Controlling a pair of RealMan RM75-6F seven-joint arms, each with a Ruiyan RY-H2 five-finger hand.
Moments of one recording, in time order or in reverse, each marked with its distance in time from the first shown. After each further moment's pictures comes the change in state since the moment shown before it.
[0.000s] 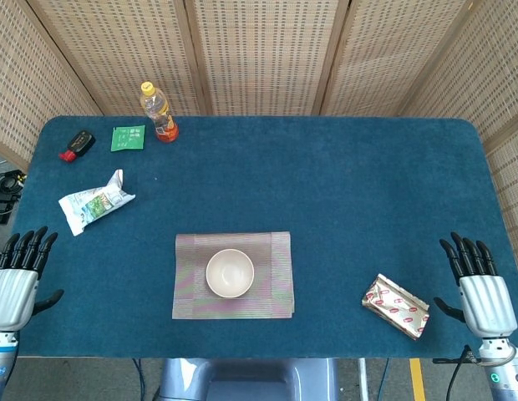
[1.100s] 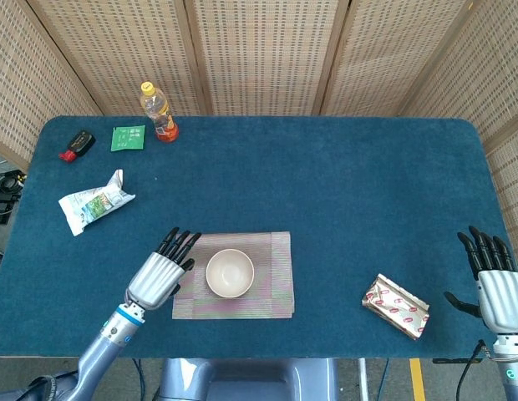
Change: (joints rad) left arm -0.328 -0.363 -0.051 -0.007 0.035 -0.394 0.393; right arm 0.000 0.044 0.027 0.004 0.043 -0.007 0.133
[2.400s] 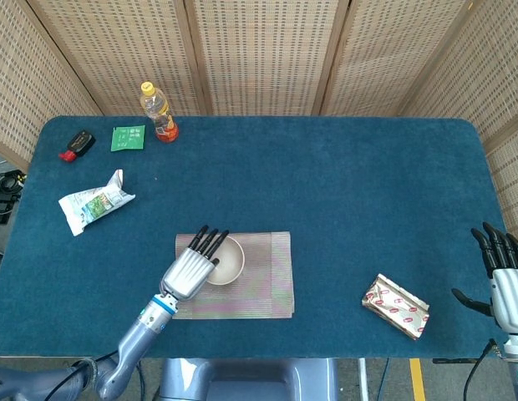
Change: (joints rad) left arm -0.133 -0.194 -0.004 0.221 -0.101 -0.014 0.036; right arm -0.010 0.022 0.015 0.006 0.005 0.024 0.078
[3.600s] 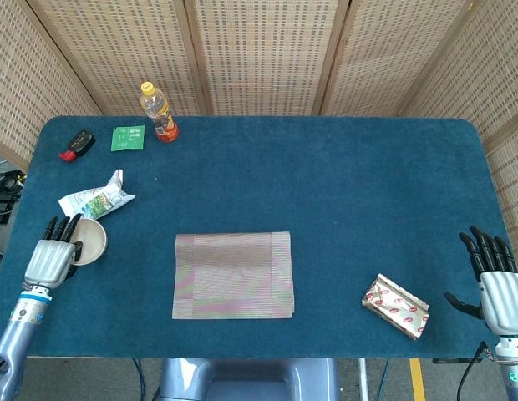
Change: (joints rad) left arm 0.218 0.207 0.096 0.522 -0.054 0.073 -0.612; right arm 0.003 -0.010 -0.018 -0.023 -0.018 -0.011 -0.061
